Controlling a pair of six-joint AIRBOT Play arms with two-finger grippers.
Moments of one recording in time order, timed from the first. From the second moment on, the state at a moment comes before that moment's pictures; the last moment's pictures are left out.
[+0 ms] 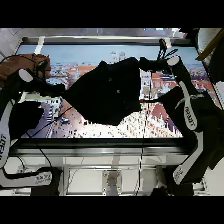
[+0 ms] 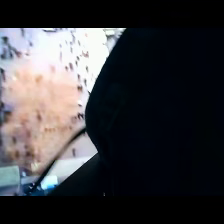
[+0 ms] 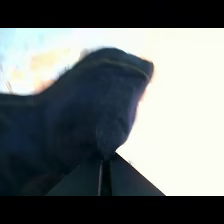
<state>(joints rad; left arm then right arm) 0.06 -1.41 1.26 1.20 -1.11 -1.39 0.04 -1.97 1.89 -0.75 0.80 1.33</state>
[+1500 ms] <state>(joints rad) -0.06 -1.19 0.91 1.19 -1.09 -1.39 -0.12 -1.37 0.92 -0.75 1.37 1.15</state>
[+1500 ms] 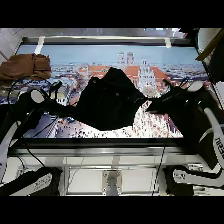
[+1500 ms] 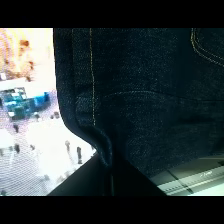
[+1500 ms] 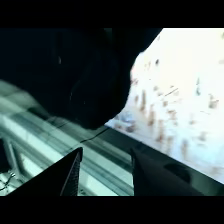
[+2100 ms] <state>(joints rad) -0.06 -1.19 0.91 1.19 -1.10 -1.39 0.12 -1.33 0.62 -0.46 0.96 0.91</state>
